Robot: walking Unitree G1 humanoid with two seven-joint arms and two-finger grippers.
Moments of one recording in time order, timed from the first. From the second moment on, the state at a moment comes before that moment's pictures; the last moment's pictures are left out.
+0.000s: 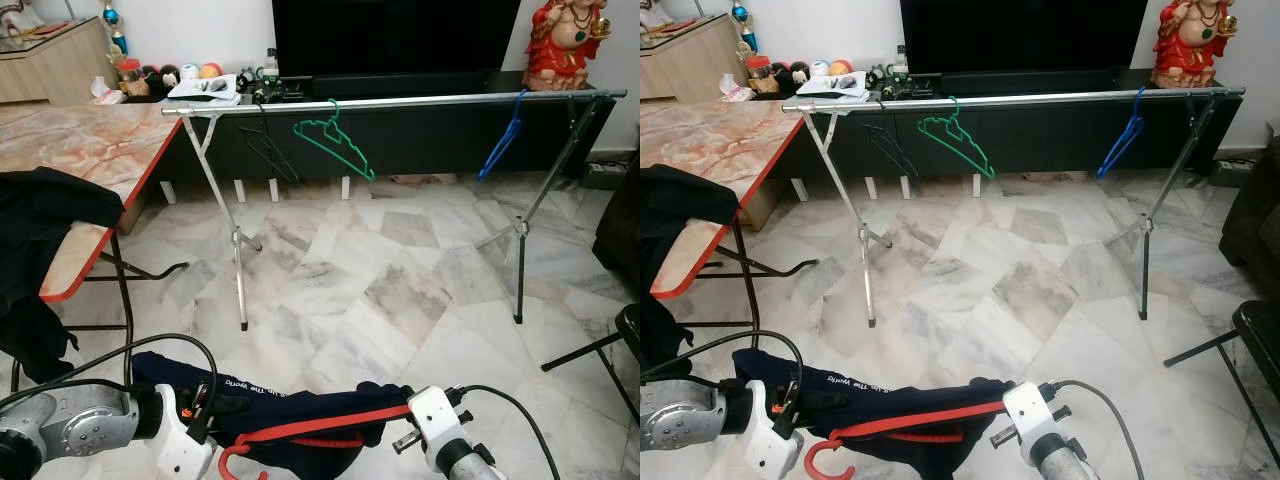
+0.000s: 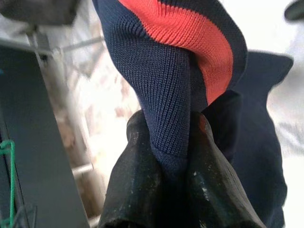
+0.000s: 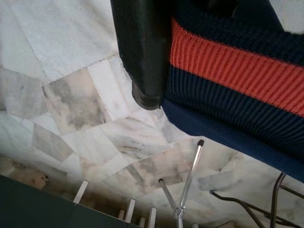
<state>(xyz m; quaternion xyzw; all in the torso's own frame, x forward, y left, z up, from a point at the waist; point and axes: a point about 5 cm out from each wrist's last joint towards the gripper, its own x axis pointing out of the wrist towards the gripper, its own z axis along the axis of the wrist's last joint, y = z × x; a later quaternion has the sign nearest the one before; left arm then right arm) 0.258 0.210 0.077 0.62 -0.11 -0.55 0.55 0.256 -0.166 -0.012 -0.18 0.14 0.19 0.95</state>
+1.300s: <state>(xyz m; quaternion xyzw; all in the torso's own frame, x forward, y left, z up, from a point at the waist) 0.240 0.202 0.056 0.59 -0.09 -0.62 0.51 0.230 -0.149 -0.036 -0.17 0.28 0.44 0.84</state>
